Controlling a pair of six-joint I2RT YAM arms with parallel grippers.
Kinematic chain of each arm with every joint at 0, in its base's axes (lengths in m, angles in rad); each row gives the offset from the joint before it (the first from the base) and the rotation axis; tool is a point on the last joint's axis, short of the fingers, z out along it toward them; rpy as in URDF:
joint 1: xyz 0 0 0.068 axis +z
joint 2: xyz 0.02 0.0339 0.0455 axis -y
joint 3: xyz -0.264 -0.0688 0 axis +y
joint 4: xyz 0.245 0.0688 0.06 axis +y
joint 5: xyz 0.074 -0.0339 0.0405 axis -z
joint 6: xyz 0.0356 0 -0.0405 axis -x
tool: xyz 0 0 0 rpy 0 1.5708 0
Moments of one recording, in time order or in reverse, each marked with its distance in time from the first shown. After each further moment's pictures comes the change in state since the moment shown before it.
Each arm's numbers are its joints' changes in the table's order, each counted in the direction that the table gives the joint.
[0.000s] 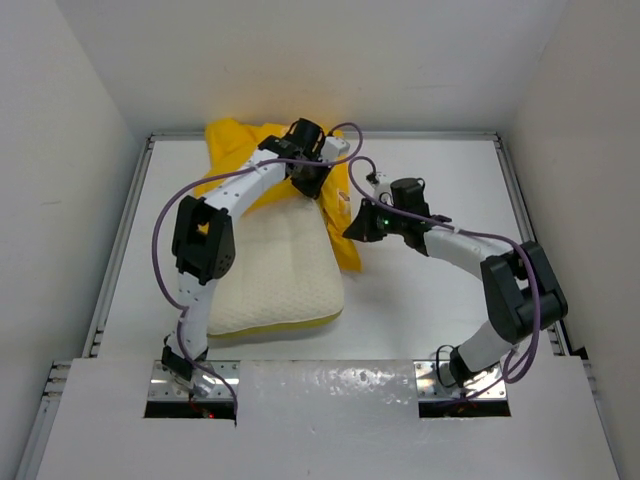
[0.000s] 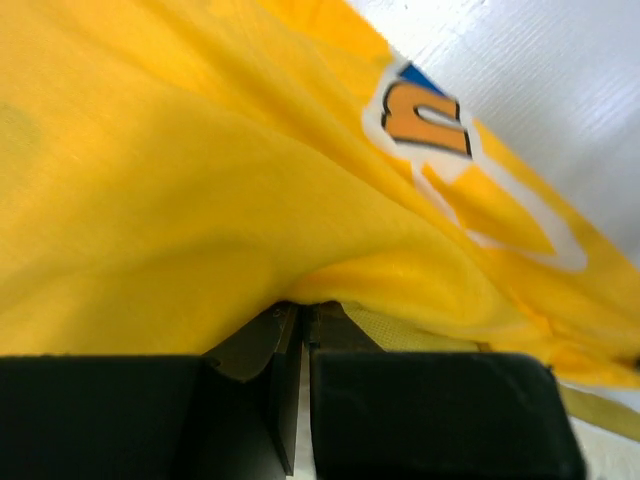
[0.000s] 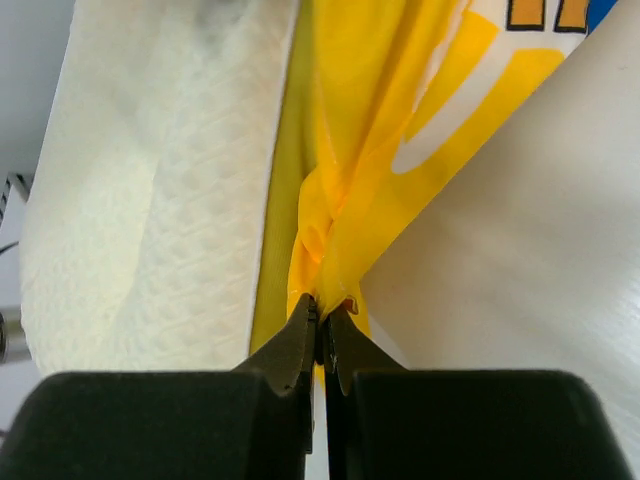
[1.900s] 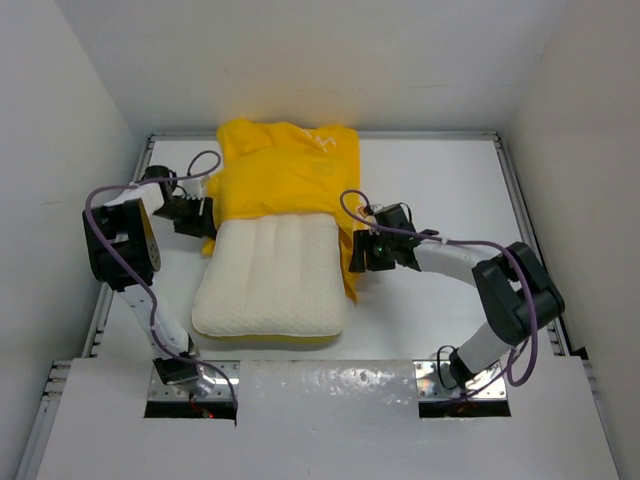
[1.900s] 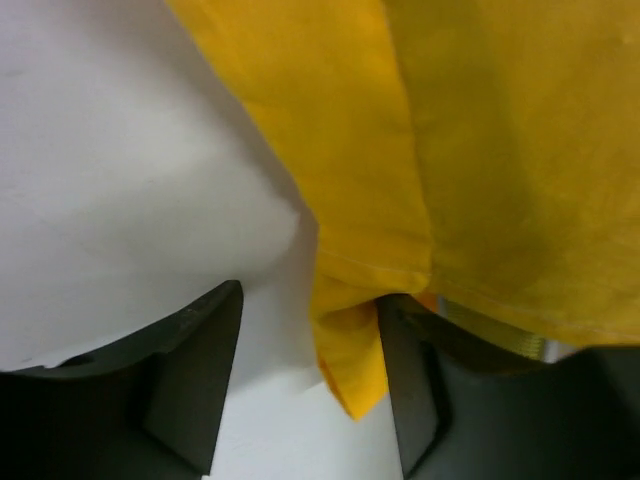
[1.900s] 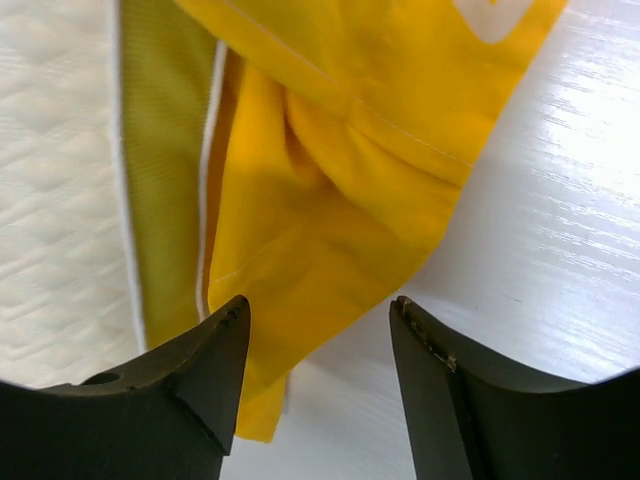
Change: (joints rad) left arm 0.735 0.198 0.679 -0.160 0.329 -0.169; right arm 0.121 0.004 0.101 0.217 0.323 -0.013
